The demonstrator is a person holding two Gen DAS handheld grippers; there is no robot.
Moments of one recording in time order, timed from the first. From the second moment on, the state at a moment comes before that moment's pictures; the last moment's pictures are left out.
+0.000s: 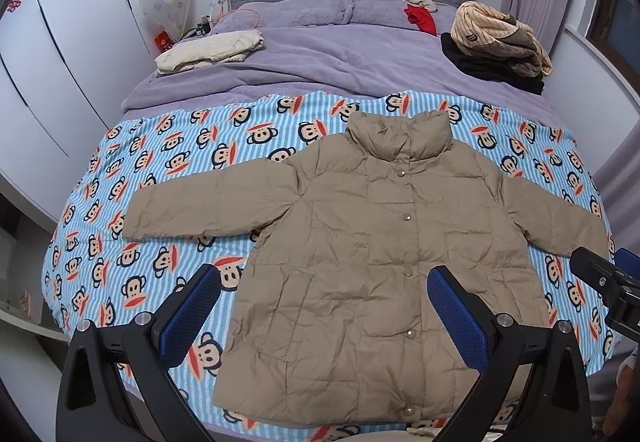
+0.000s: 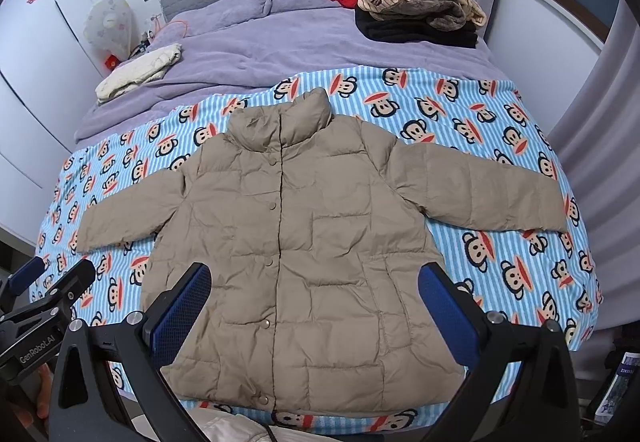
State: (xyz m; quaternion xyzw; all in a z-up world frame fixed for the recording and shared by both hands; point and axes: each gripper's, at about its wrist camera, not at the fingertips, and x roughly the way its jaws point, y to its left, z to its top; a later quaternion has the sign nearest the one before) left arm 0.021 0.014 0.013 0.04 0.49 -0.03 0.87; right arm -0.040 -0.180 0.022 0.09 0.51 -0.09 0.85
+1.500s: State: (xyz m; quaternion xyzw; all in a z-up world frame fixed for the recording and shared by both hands) left arm 0.014 0.021 0.009 0.04 0.50 -0.02 0.86; right arm -0.040 -0.181 0.021 0.10 0.51 -0.09 0.85
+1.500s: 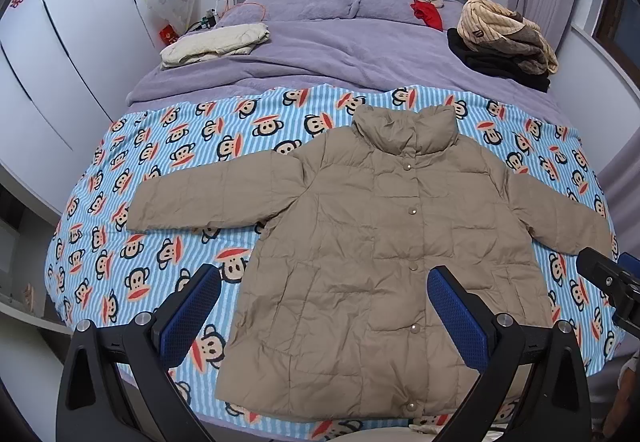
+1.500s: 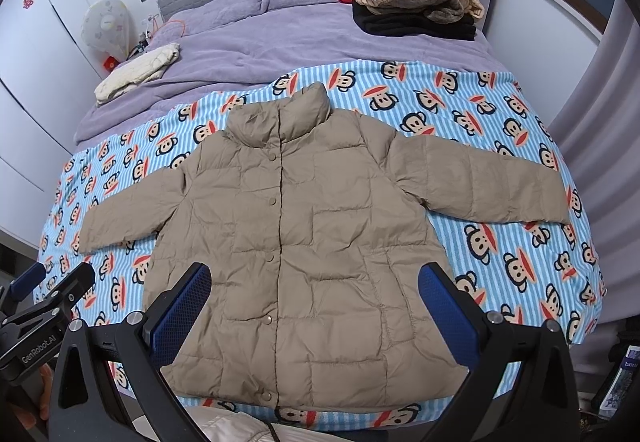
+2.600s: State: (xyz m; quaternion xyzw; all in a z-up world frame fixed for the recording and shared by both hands) left arm 0.015 0.008 0.012 0.06 0.51 -0.01 0.86; right arm -0.044 -0.178 0.009 0.12 0.52 -0.08 0.84
